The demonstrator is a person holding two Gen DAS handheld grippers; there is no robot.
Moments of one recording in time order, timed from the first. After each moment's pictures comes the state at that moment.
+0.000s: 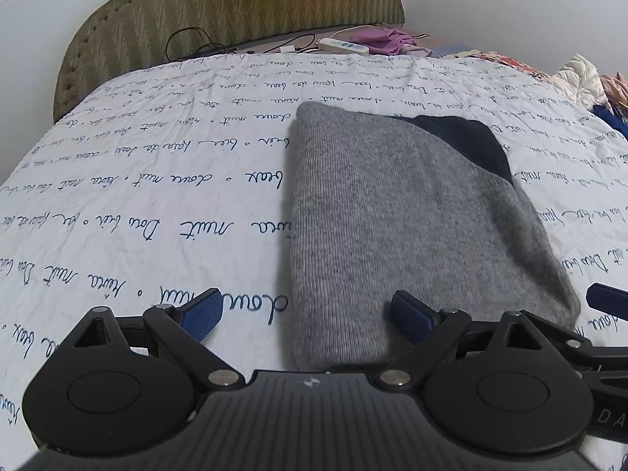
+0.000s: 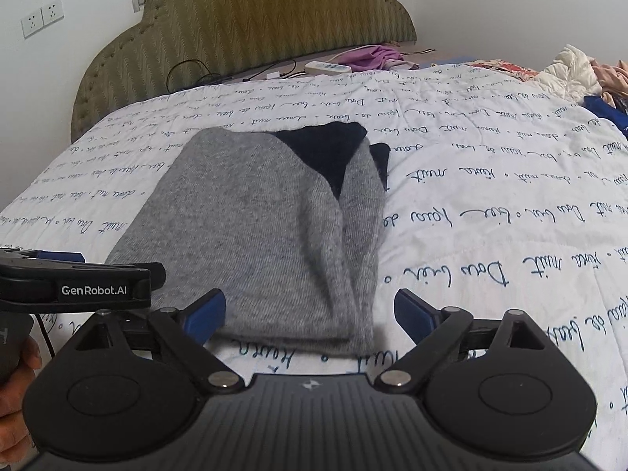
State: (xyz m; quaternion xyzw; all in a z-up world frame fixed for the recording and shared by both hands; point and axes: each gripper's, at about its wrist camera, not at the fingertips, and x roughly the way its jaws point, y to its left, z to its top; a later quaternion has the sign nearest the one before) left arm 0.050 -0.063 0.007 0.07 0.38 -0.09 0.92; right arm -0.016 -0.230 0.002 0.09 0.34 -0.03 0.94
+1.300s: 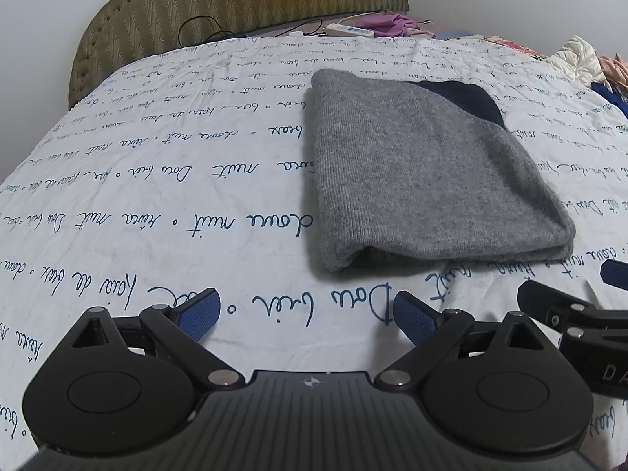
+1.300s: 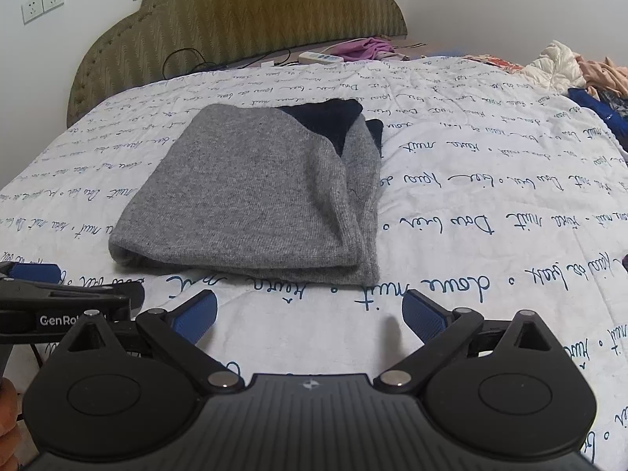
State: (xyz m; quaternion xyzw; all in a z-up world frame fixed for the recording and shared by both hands) left arm 0.004 -0.041 -0.004 0.08 0.40 -0.08 0.91; right arm -0.052 -0.213 -0.004 0.08 0.35 -0.05 0.93
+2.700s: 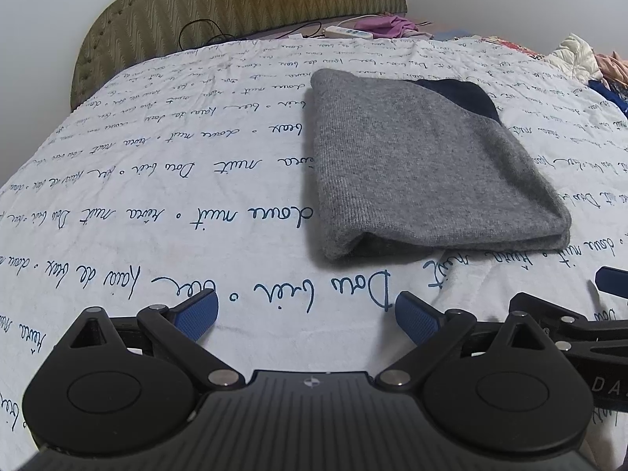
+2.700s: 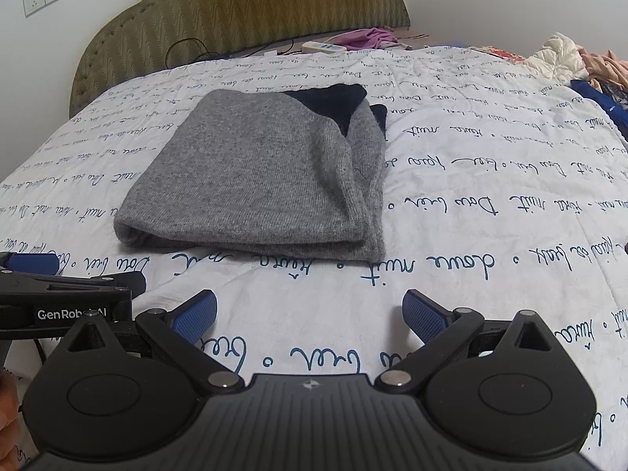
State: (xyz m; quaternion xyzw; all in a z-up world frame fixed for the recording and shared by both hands) left arm -0.005 -0.041 -0.003 0.08 0.39 -0.08 0.91; right arm -0.058 -0.208 -0.011 0.08 0.36 -0.04 0.93
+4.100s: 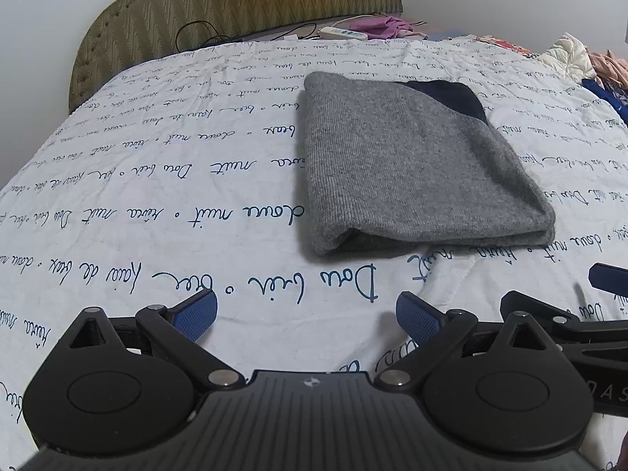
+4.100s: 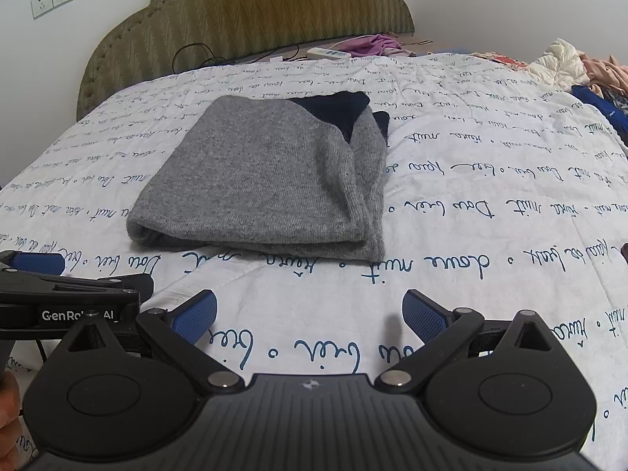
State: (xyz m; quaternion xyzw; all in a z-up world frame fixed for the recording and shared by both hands) left arm -0.015 -0.045 0.003 0.08 0.39 -0.08 0.91; right arm -0.067 -0.209 -0.004 0.07 0.36 -0.03 0.93
